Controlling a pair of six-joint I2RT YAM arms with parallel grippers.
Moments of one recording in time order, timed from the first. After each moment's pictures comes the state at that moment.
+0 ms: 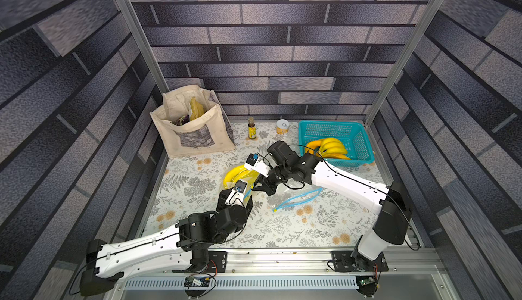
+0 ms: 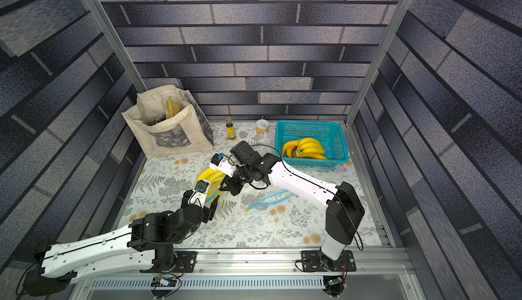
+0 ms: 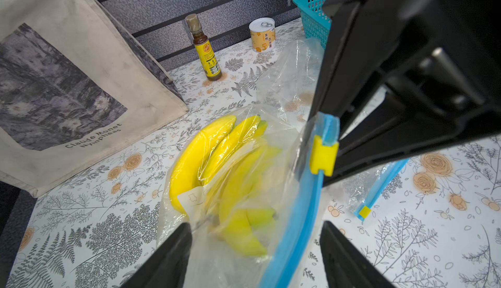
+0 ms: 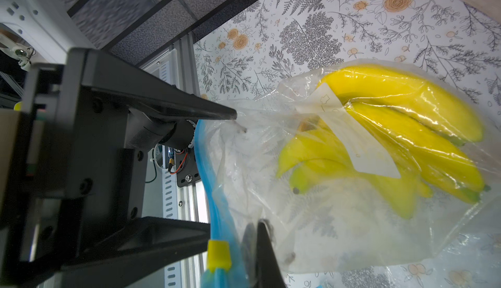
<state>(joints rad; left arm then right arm) -1.24 0.70 0.62 -0.61 -0.78 -0.35 0.93 1.68 1.47 -0.65 -0.58 -0.05</state>
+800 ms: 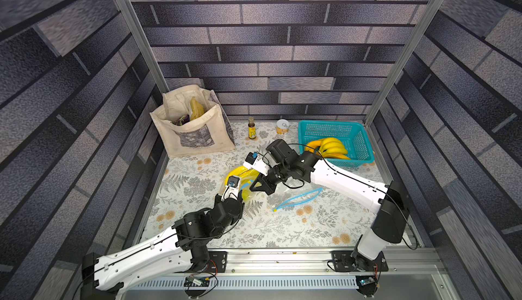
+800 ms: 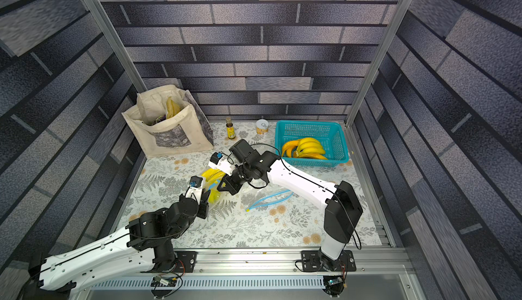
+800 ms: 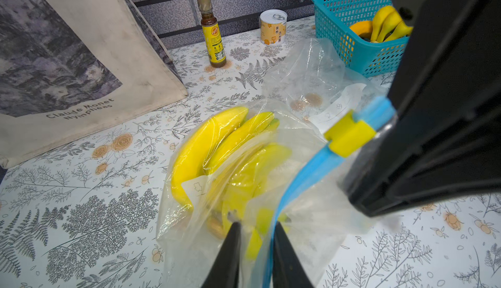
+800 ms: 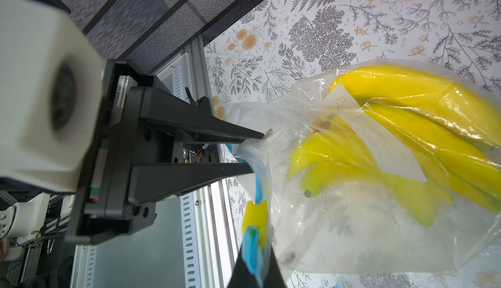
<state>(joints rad) -1.06 0.65 0.58 -0.56 -0.63 -0.37 0.92 1.70 1.50 -0.69 -0.63 -0.01</state>
